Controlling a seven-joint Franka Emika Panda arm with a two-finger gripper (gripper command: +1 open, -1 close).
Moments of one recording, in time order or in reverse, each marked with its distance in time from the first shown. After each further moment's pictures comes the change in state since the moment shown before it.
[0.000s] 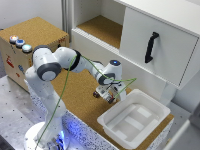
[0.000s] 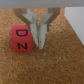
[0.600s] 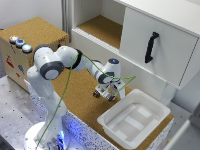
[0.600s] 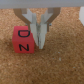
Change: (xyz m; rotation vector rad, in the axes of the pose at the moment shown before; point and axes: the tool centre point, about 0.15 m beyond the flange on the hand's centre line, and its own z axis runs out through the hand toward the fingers) arm 0.011 -0.029 0.003 -0.005 0.014 -0.069
